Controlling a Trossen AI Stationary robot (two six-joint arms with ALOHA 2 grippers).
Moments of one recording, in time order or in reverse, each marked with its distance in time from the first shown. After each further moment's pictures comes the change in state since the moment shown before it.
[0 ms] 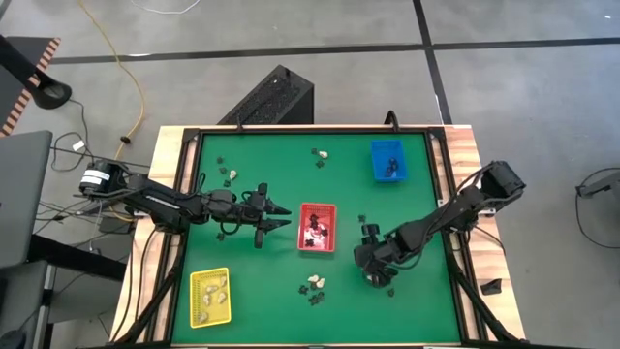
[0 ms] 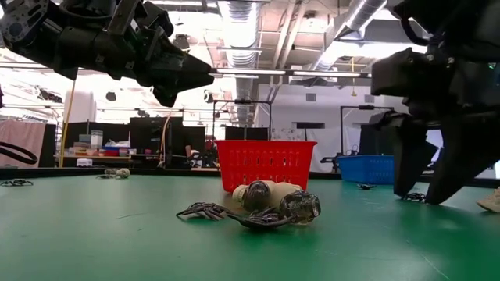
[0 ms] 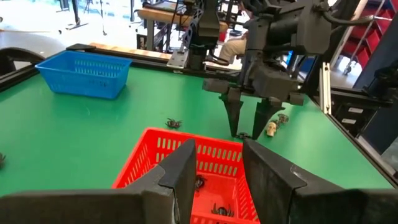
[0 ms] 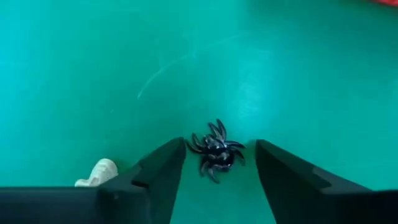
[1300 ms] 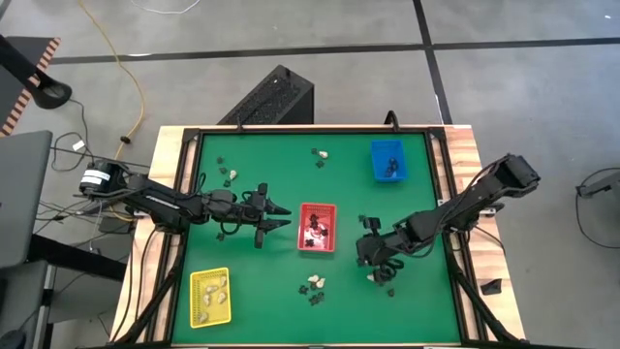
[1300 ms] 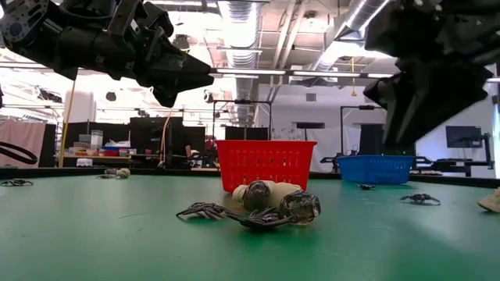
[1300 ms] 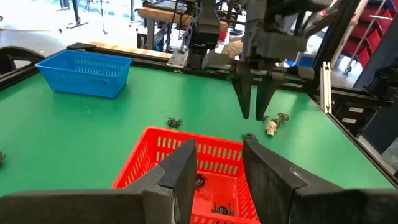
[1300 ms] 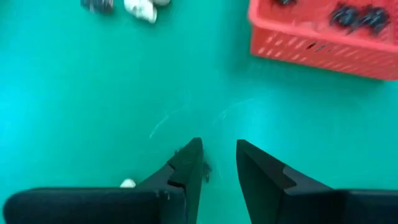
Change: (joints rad) left arm 0.000 0.000 0.000 -0.003 0.000 -0.001; right arm -0.028 -0.179 -0.002 -0.003 -0.004 -0.005
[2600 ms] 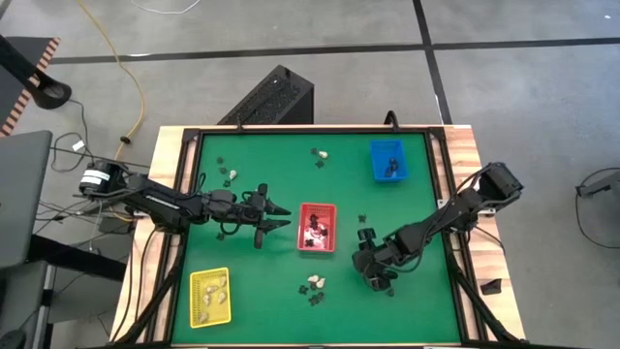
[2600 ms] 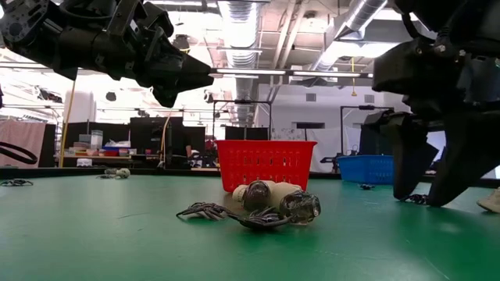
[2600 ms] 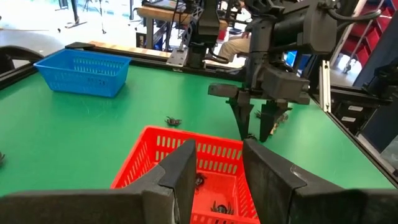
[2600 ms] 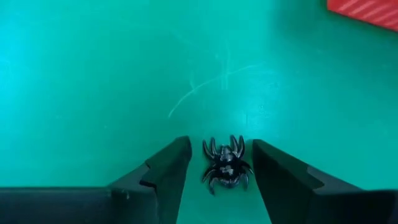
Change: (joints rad) left arm 0.000 0.000 0.000 -0.003 0.003 0.002; right arm 0.041 0.199 0.004 0.049 -0.022 -0.053
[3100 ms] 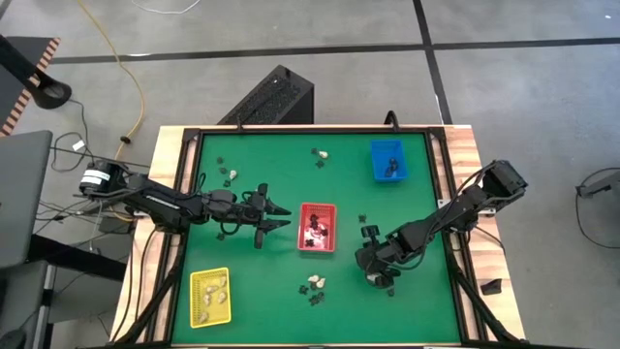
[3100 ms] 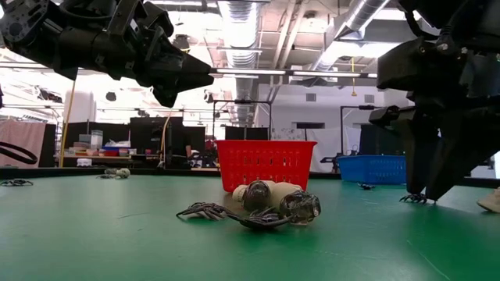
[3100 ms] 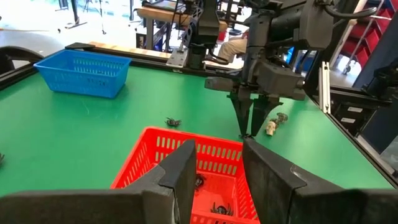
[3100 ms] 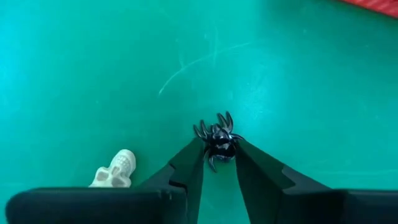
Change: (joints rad) left arm 0.000 0.000 0.000 0.003 0.000 -0.003; right arm -0.002 -0.051 -0.004 -0.049 0.000 0.017
